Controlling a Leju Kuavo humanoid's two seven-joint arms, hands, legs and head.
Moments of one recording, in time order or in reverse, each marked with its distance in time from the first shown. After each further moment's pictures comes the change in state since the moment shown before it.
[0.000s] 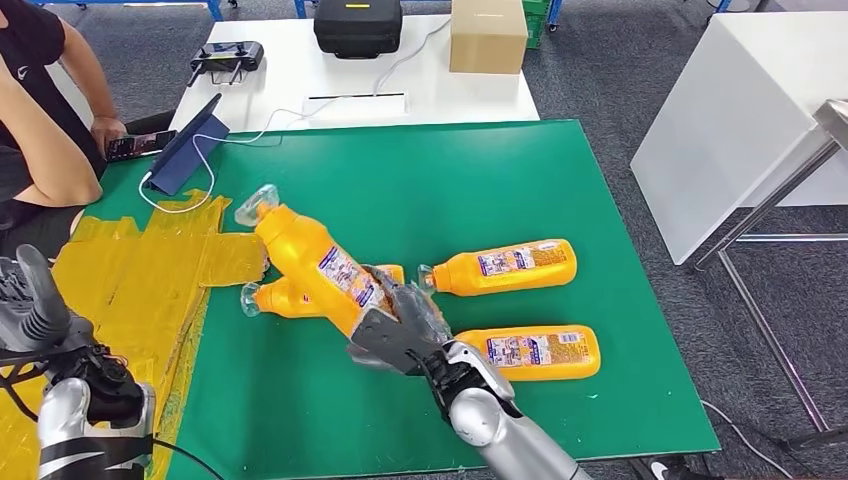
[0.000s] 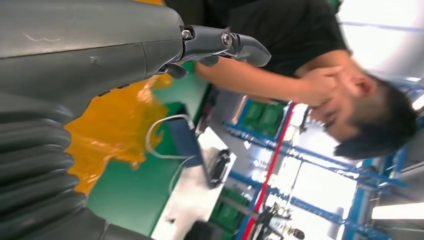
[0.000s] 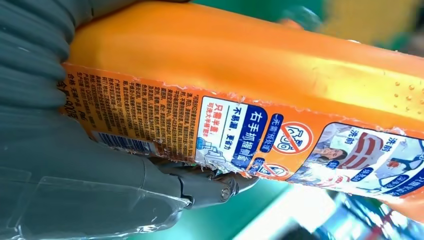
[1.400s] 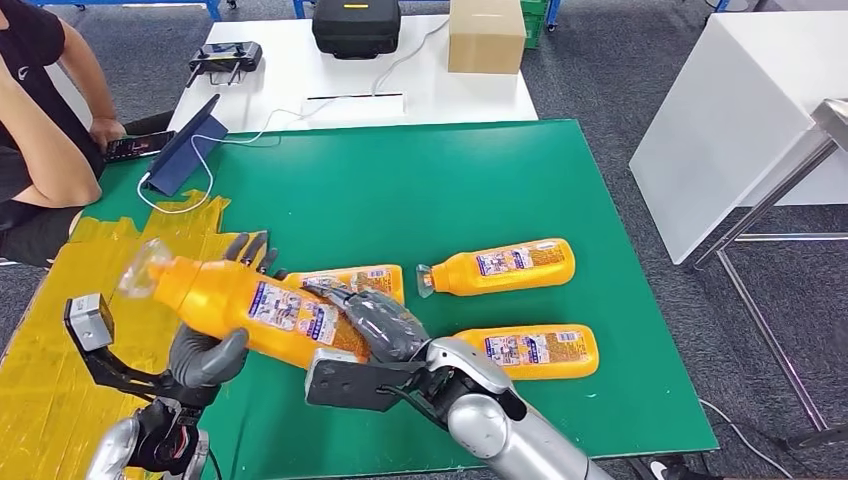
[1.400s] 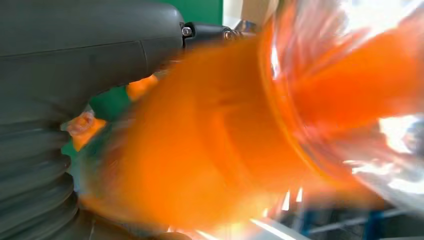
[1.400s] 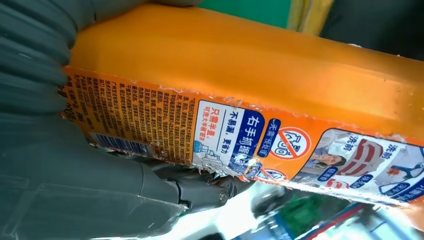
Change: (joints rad) left arm 0.183 0.075 -0.406 -0.150 0.358 -0.855 0.314; right arm -0.072 -0.050 0.150 -0.216 0.050 0.275 0.059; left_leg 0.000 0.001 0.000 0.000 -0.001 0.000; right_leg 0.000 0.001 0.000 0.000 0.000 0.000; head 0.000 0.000
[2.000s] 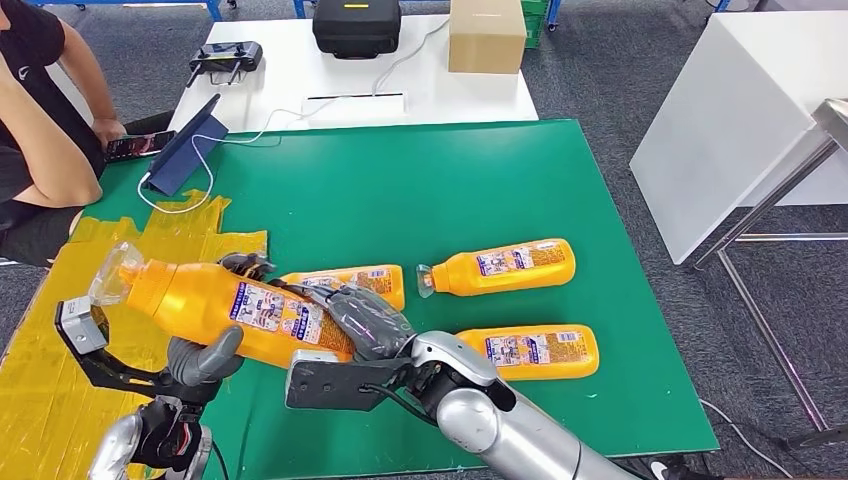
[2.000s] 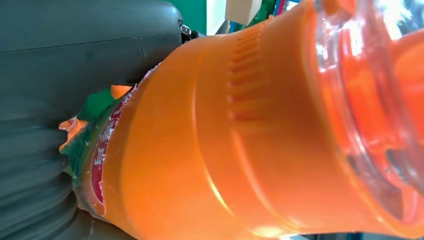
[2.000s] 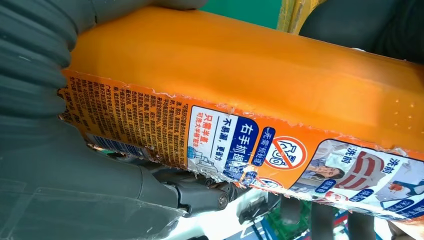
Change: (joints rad) left arm -0.010 -0.006 -0.005 0.002 -0.012 -0.010 -0.025; right arm -0.070 -0.008 0.074 0.014 -0.051 -0.010 0.040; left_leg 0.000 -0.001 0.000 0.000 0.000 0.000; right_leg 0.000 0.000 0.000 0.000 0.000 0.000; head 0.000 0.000
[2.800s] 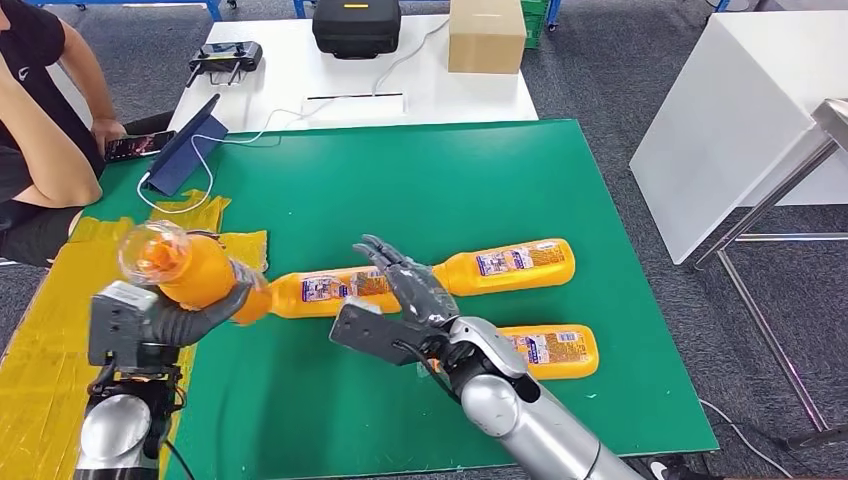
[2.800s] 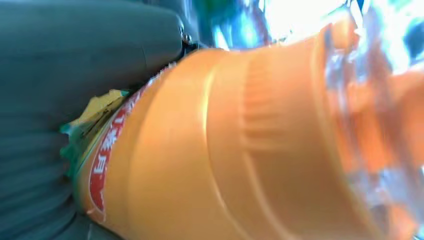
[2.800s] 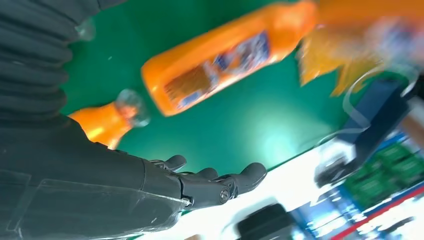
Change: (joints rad) left arm -0.068 -0.020 0.180 0.001 -0.987 0.464 -0.177; right arm 0.048 -0.031 -0.168 0.027 0.126 -0.132 0.121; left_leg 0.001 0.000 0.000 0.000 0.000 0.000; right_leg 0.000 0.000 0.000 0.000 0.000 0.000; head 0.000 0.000
